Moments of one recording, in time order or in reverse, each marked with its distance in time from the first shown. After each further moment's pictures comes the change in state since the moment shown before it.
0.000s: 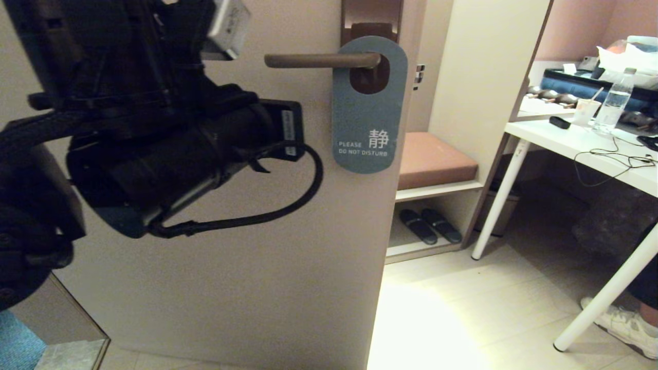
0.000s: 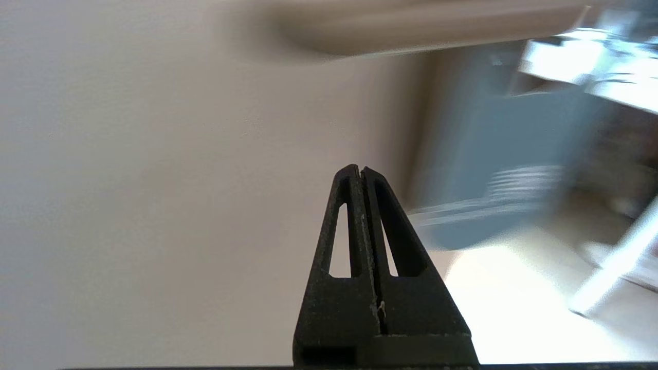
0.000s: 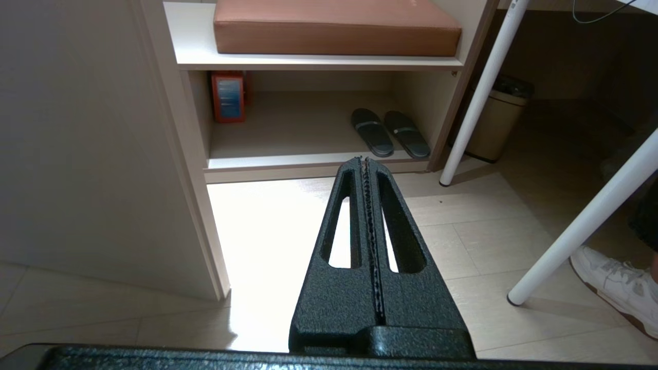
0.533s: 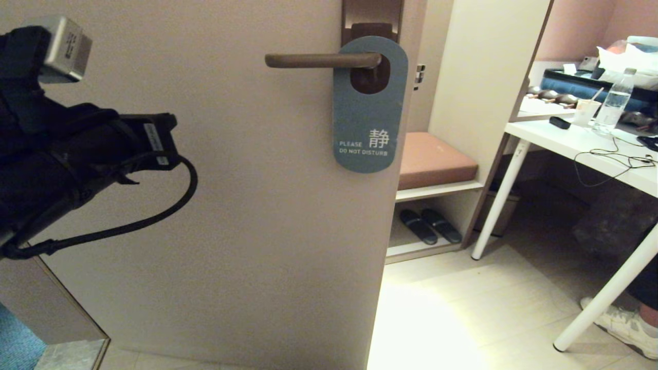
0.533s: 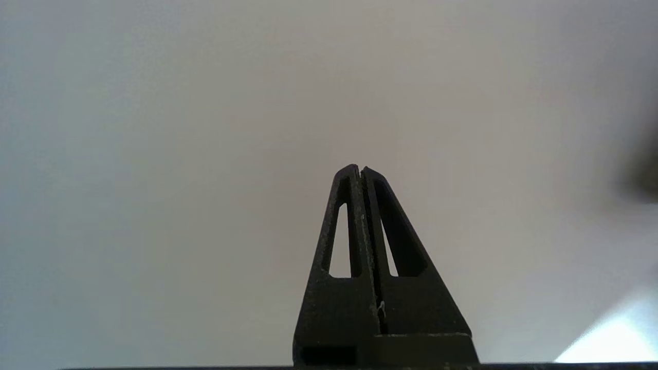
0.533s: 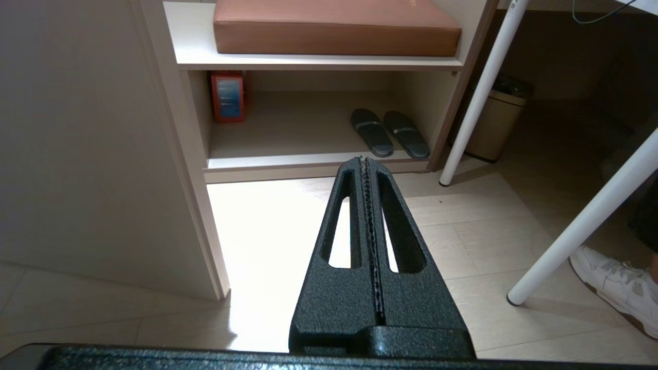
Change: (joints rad) left arm 0.311 -0.222 0.246 -0.010 -0.002 -0.004; right arm 0.000 0.000 0.000 0.000 0.000 0.000
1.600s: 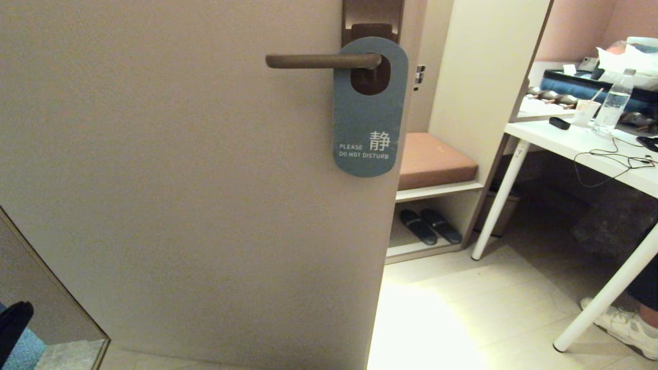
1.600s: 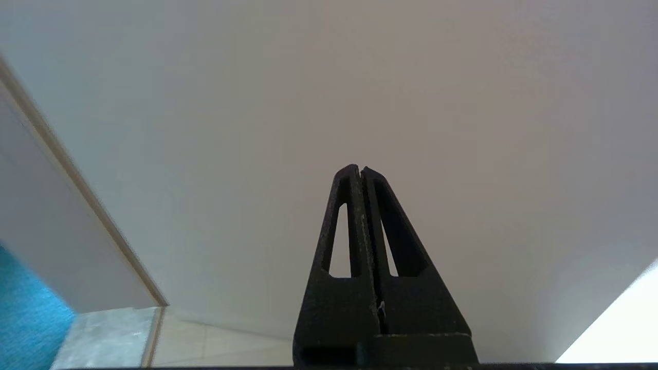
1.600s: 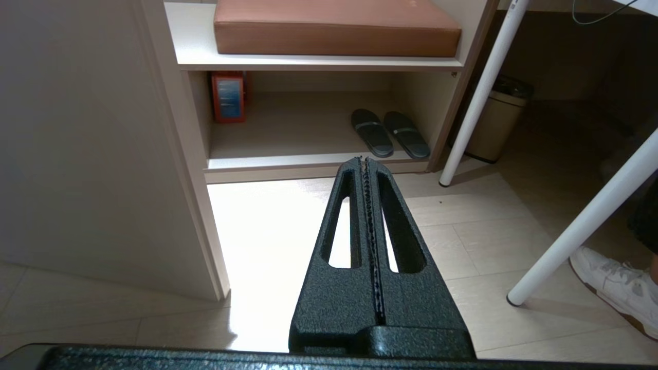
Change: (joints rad) left arm 0.411 -0.722 0.846 -0.093 -0.232 0.027; right arm 0.000 0.000 0.000 0.000 0.000 0.000
